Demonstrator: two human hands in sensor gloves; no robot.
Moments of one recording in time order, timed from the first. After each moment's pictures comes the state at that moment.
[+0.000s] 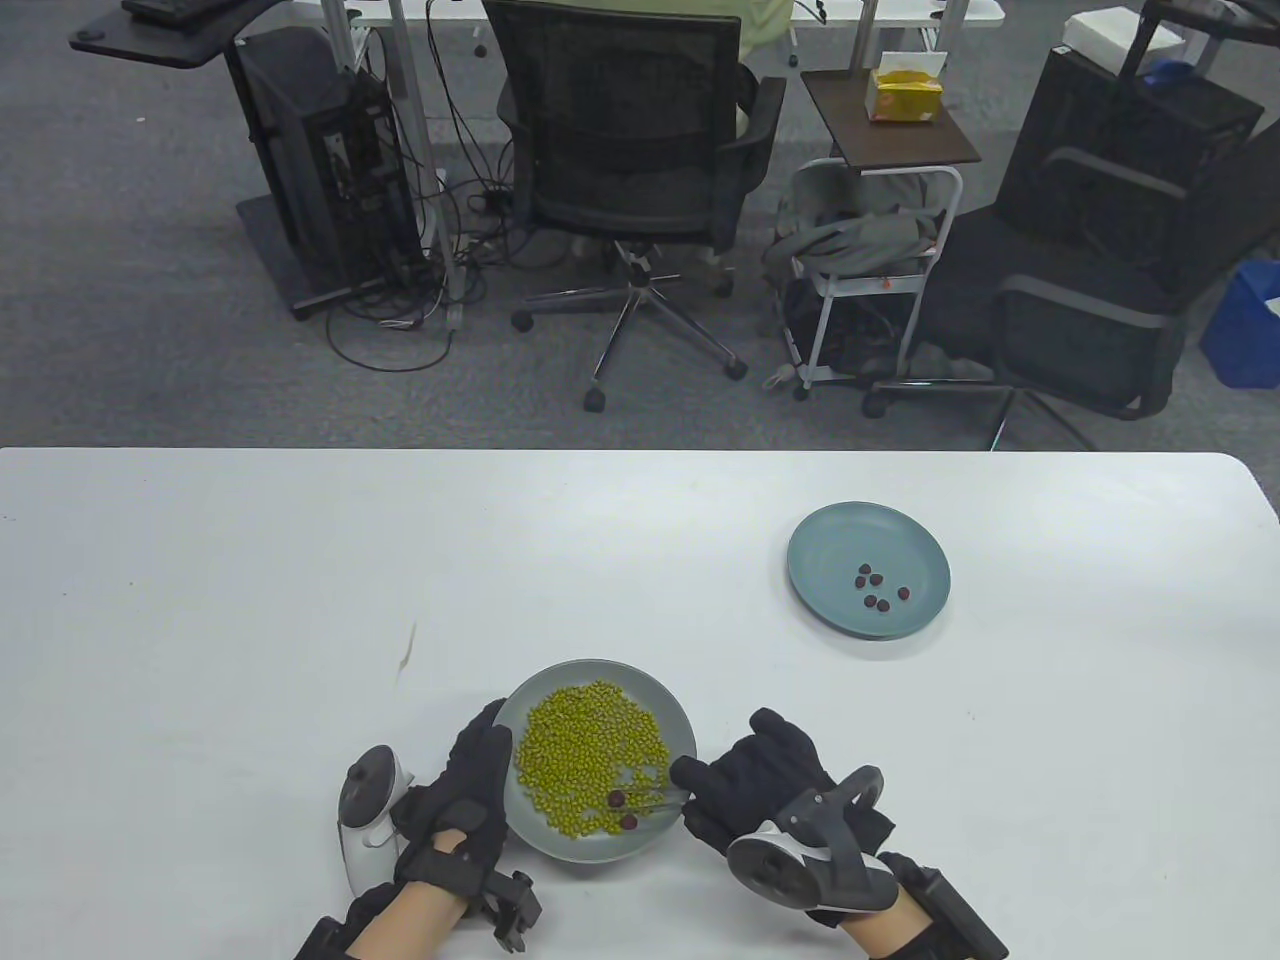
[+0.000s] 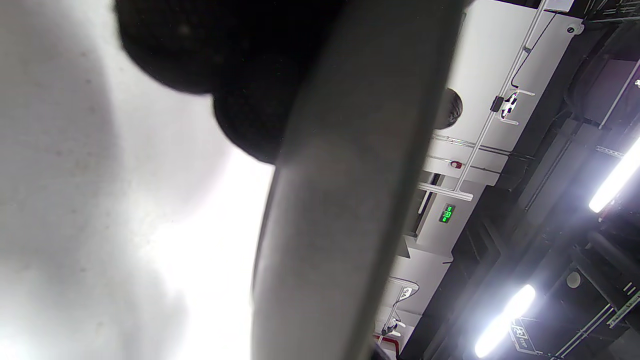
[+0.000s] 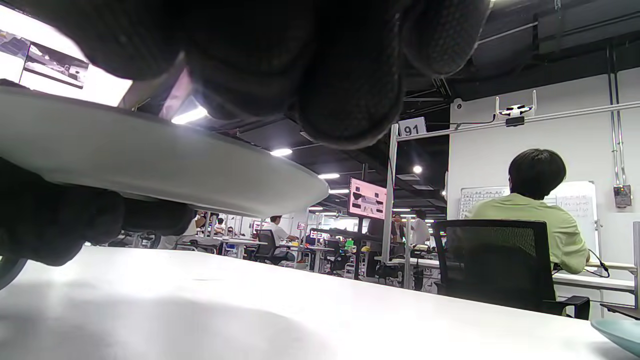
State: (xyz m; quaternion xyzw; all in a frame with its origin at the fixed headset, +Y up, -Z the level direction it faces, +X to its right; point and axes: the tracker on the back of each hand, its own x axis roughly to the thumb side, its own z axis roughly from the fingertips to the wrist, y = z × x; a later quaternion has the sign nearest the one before) left_hand -0.208 -0.817 -0.305 -0.13 -0.04 0.76 0.63; right_hand 0.099 -0.722 -0.273 0.31 -0.23 0.92 0.05
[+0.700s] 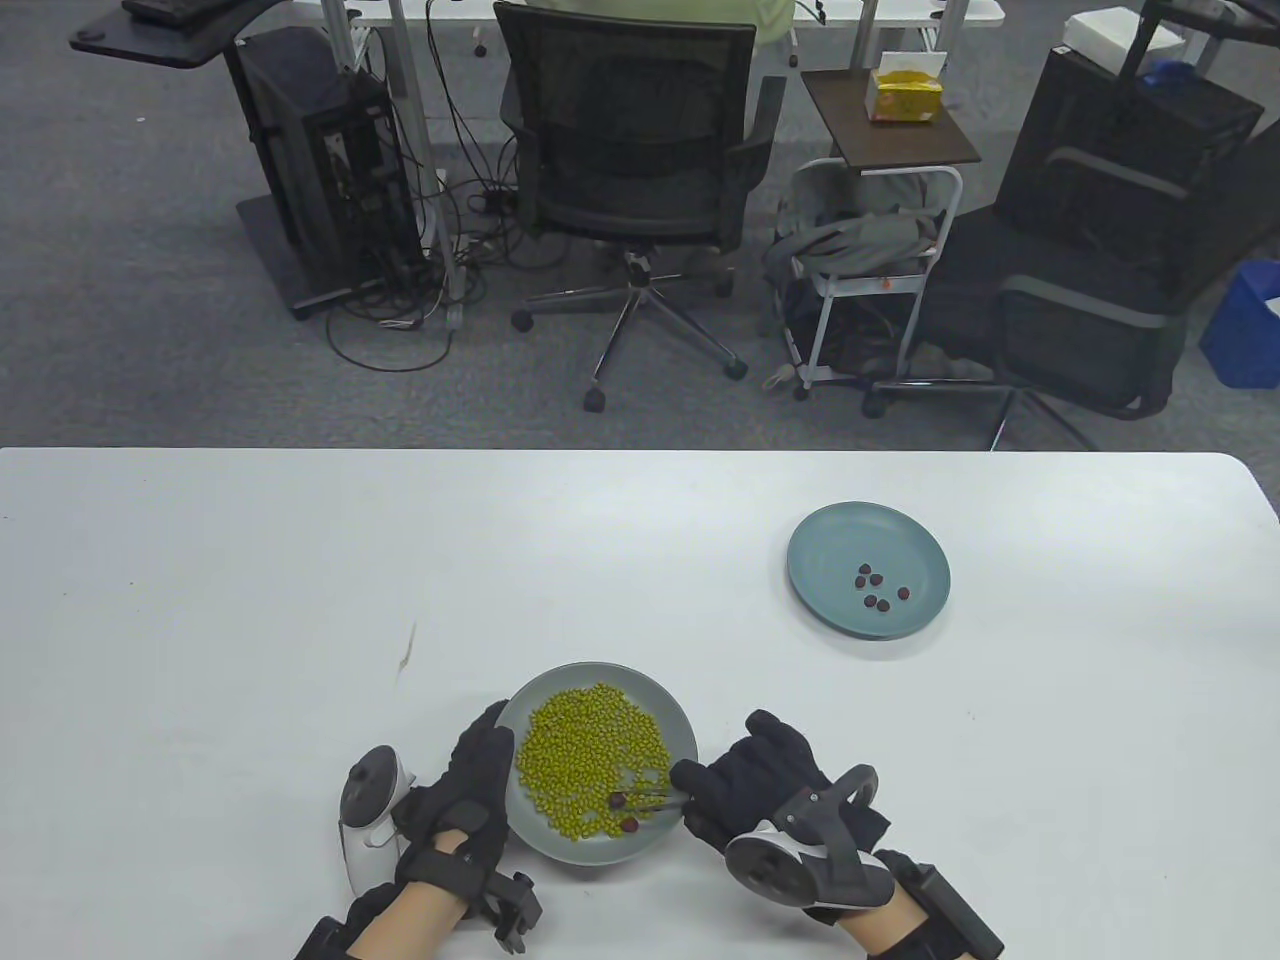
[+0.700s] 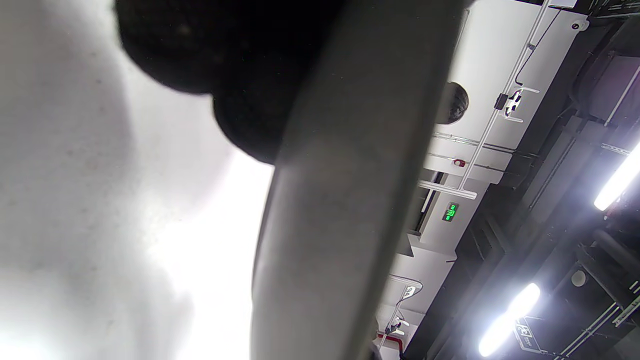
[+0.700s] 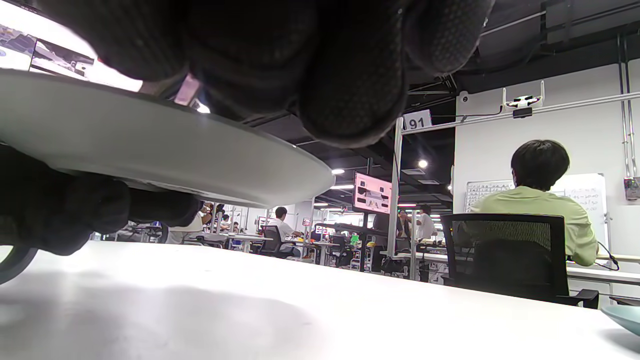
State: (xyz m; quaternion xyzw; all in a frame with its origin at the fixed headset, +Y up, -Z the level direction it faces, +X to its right) left_hand -0.207 -0.817 -0.305 -0.13 -0.04 0.76 0.63; right_hand 0.097 -0.727 -0.275 0.31 -0.22 0.92 0.06
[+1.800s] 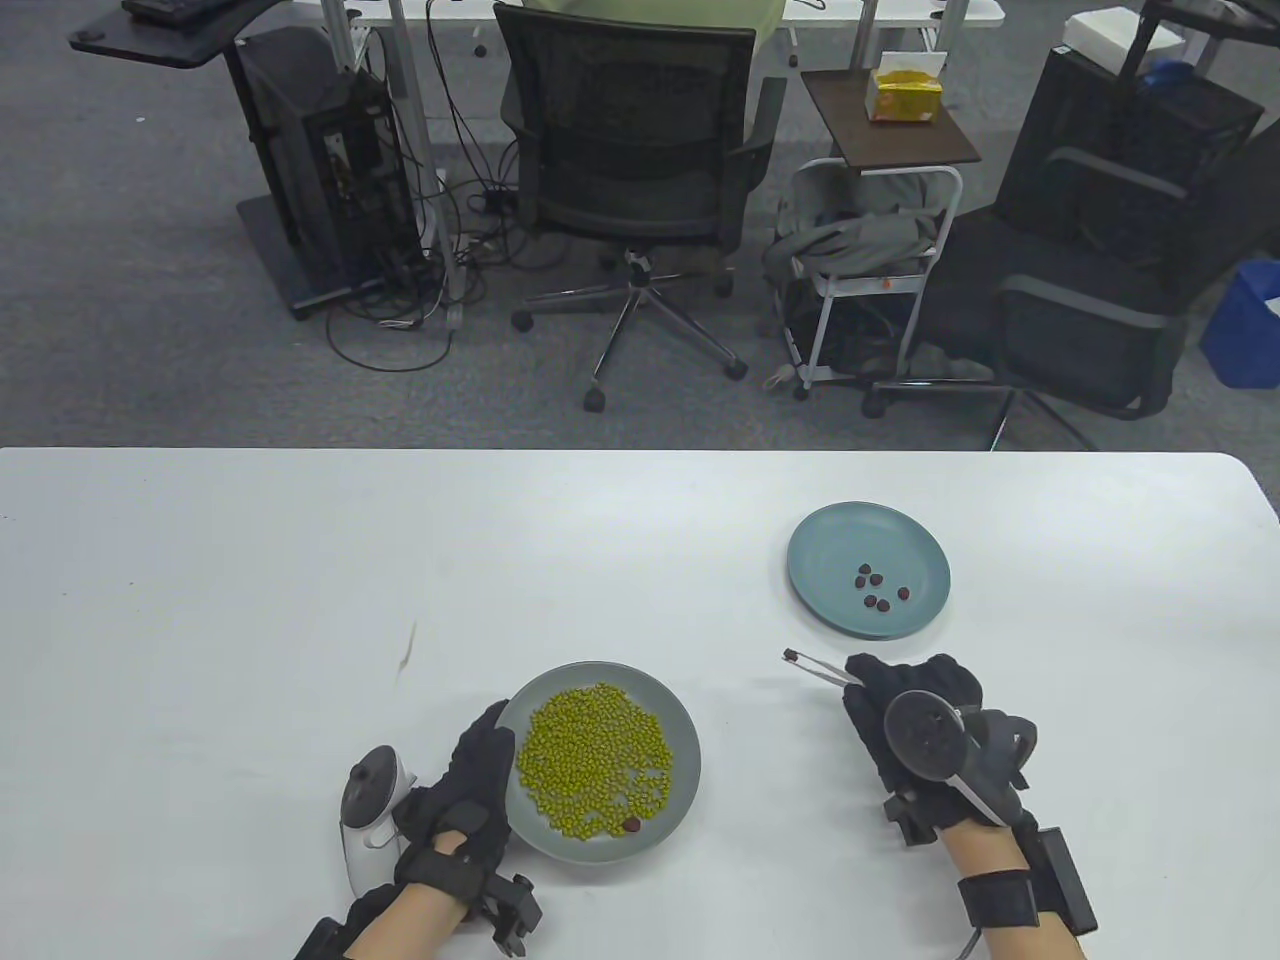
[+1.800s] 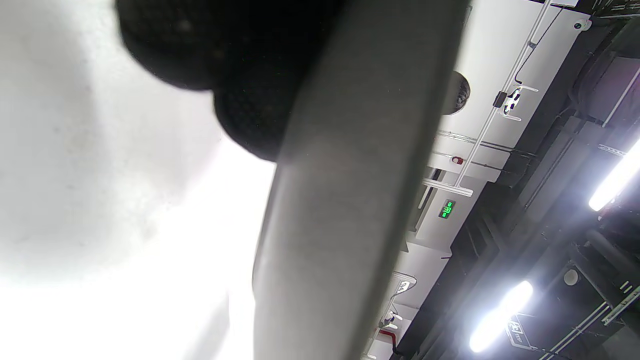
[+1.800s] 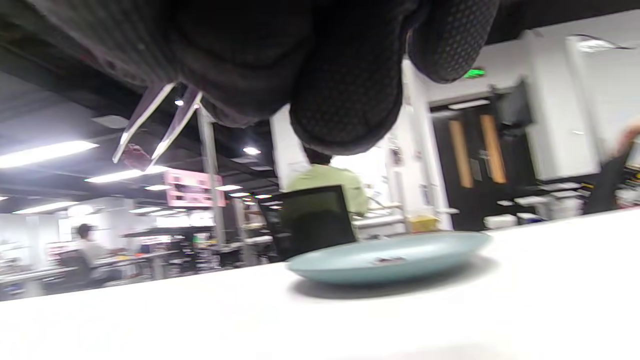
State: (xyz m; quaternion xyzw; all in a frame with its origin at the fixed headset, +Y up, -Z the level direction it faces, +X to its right) left_hand -0.204 -0.811 -0.302 -0.14 -0.05 0.77 0.62; right_hand 0.244 -0.738 -0.362 0.01 -0.17 0.98 0.12
